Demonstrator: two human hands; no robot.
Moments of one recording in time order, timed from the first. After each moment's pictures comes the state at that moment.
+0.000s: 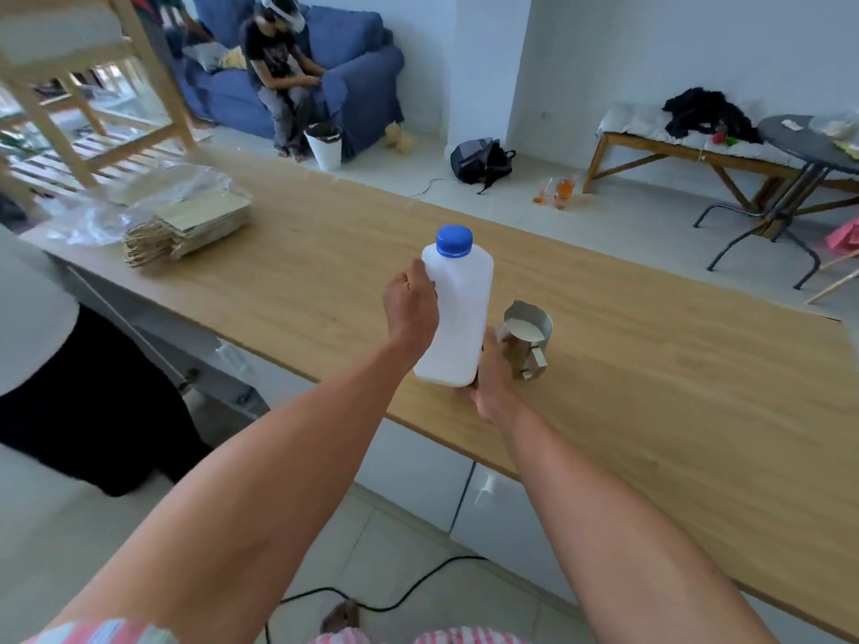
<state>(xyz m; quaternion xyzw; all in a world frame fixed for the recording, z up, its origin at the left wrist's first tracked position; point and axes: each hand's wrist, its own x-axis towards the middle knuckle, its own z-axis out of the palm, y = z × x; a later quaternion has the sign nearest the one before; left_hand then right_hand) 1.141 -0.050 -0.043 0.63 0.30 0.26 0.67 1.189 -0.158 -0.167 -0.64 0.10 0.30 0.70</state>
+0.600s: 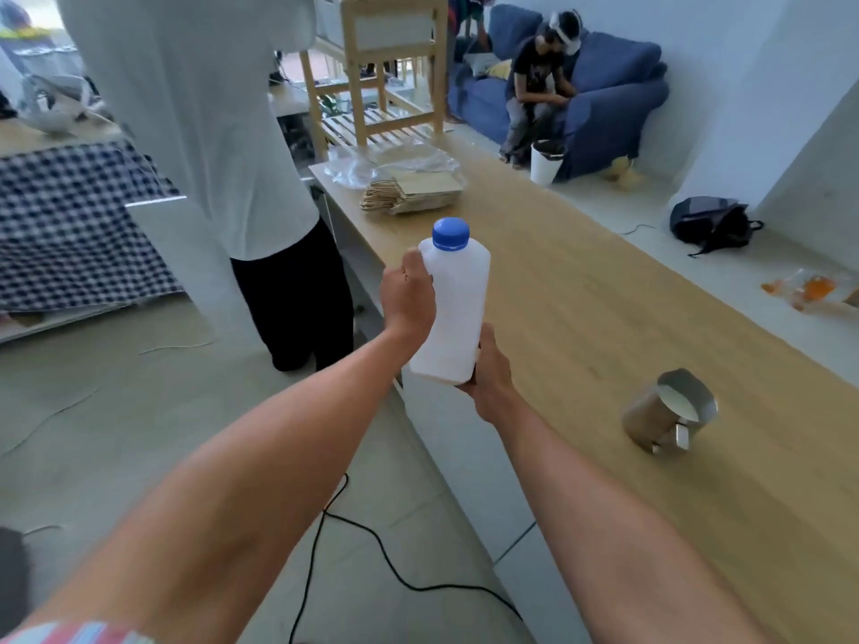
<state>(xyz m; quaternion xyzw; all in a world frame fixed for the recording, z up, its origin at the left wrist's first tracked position) 0.998 0.035 -0.033 0.54 0.47 0.46 0.52 1.085 -0.044 -0.138 -0.63 -0.10 0.47 0.61</state>
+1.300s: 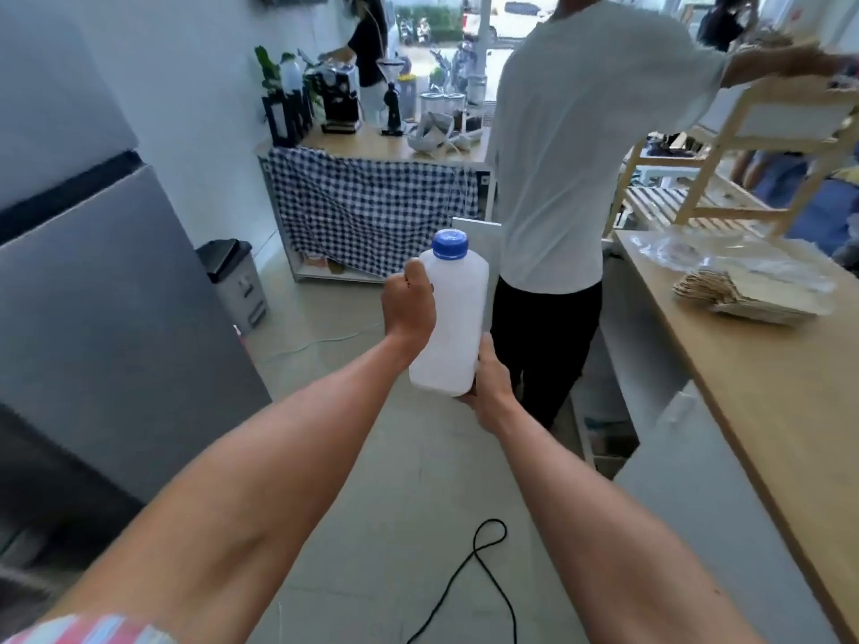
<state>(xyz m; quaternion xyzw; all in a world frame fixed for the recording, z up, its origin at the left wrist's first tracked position) 0.564 0.144 0.003 0.41 0.61 0.60 0.30 0.679 0.131 -0.100 -0.55 -0.29 0.64 0.45</state>
